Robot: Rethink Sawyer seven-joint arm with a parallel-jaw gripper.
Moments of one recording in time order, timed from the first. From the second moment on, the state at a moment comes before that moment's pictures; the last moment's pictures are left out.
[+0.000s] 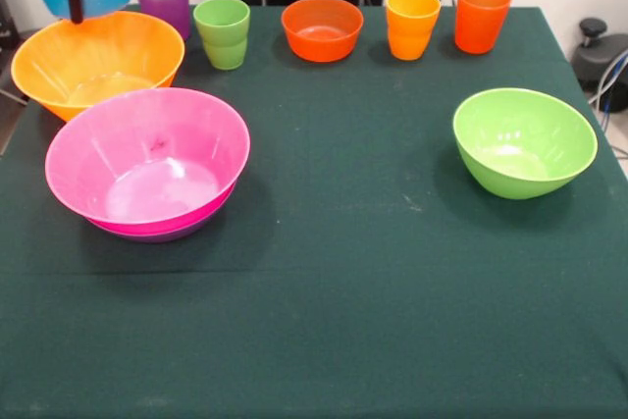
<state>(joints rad) -0.86 -0.71 0.18 1.74 -0.57 0.53 2.99</state>
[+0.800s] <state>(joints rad) -0.76 -0.61 0.18 1.55 -0.51 0.63 2.99</state>
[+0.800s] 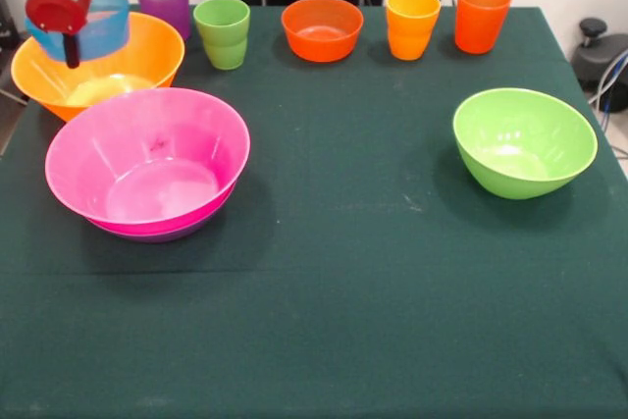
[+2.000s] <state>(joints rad) -0.67 -0.60 0.18 1.35 -0.41 0.81 2.99</state>
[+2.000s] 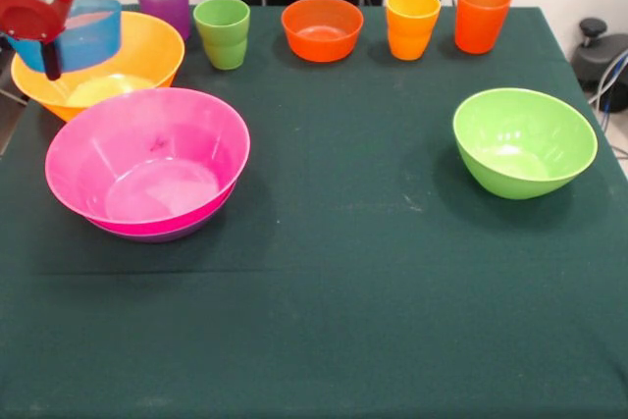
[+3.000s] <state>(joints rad) -0.55 -0.42 0.15 1.07 -0.36 0.83 2.99</state>
